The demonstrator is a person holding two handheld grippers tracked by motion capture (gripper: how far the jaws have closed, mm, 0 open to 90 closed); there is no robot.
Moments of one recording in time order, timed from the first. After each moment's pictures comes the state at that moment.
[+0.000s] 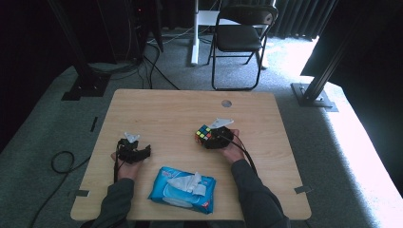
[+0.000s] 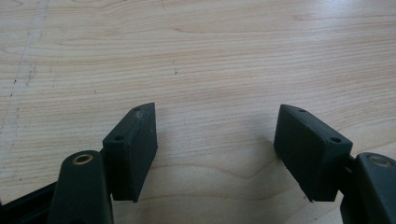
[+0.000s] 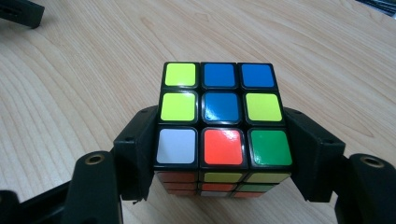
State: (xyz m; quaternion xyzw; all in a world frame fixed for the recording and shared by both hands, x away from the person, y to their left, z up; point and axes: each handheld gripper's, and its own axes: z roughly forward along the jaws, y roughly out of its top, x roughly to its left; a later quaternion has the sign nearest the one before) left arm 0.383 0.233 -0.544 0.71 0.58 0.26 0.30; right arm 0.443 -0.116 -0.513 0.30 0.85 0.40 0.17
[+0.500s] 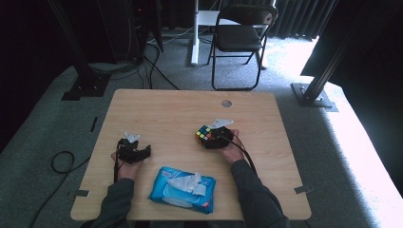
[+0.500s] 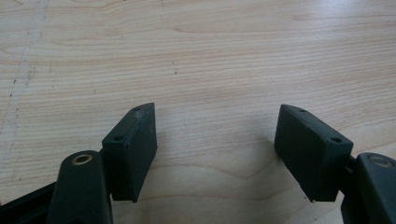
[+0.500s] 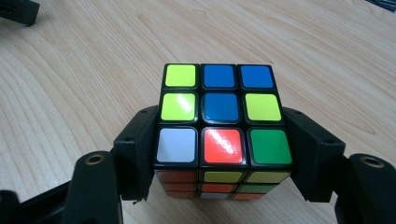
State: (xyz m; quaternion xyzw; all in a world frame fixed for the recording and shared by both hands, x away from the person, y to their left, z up) left arm 0.383 0.233 -0.544 0.71 0.58 0.26 0.30; right arm 0.445 -0.115 -0.517 0.31 0.85 0.40 0.17
